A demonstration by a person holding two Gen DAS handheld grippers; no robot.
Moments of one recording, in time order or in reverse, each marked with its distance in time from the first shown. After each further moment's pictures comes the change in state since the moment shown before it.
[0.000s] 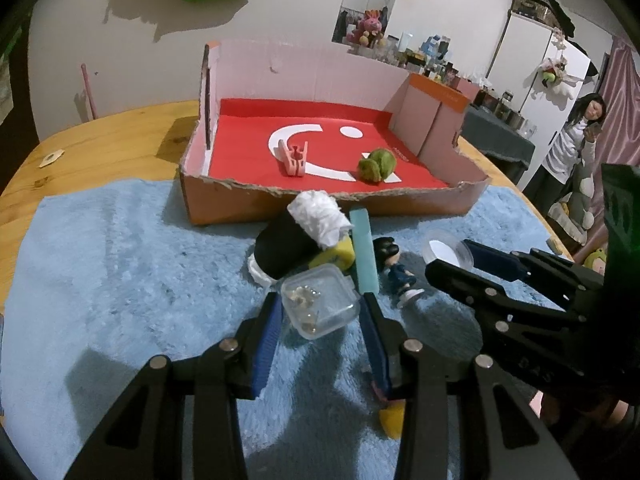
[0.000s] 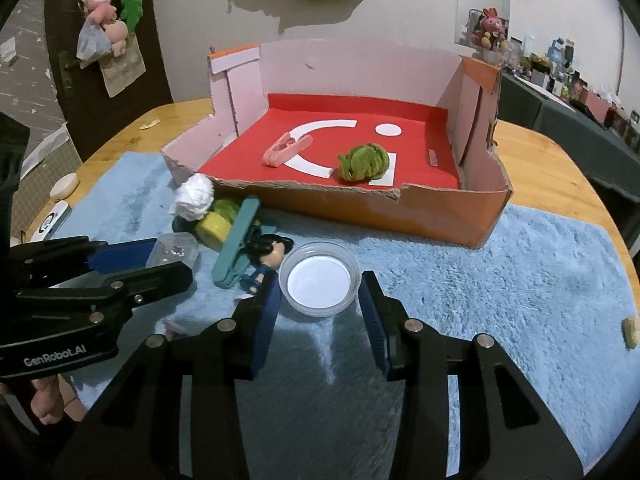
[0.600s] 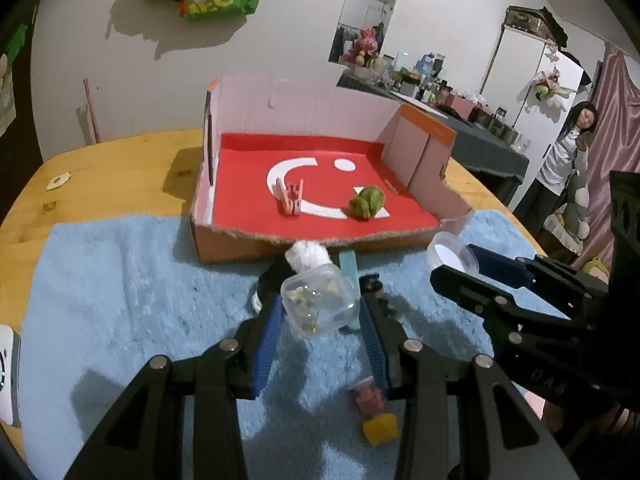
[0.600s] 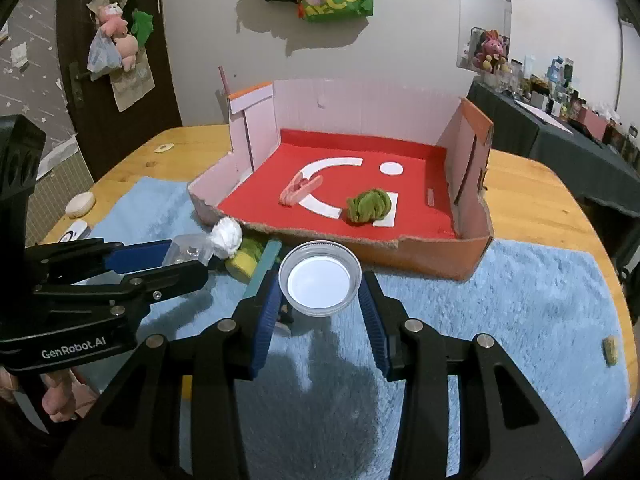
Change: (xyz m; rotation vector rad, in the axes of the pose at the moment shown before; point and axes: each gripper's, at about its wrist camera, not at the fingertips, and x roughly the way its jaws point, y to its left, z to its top) left arm -0.022 -0.006 0.021 0.004 -0.065 -0.009; right arm -0.032 0.007 0.020 -0.016 -0.070 0.009
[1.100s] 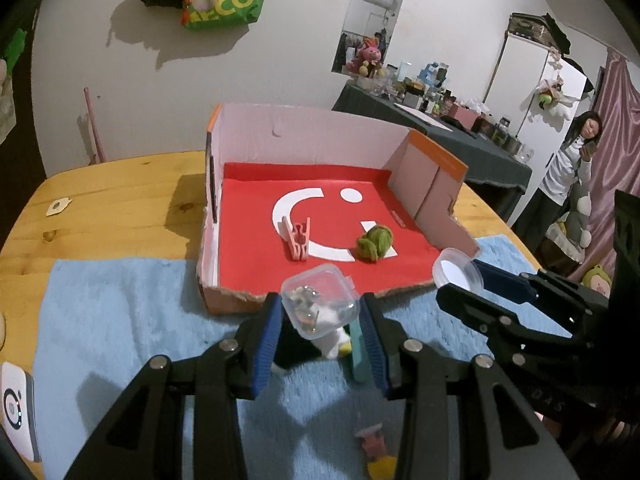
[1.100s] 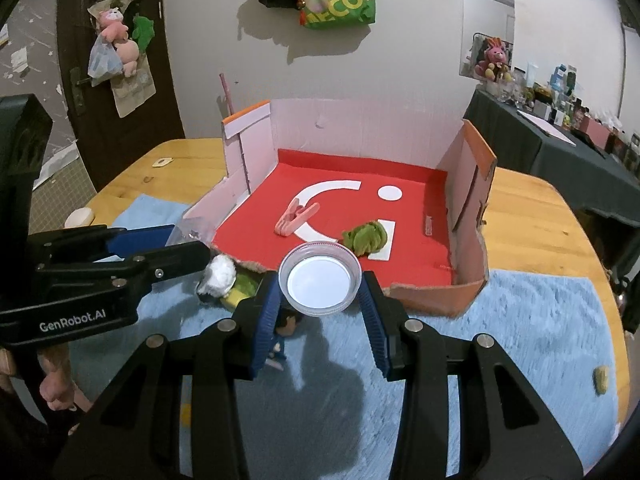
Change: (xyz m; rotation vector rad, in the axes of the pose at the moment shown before) left arm 0.007 0.007 0.039 -0.004 -0.014 0.004; right arm 0.003 -0.006 0.025 -0.007 -0.014 0.006
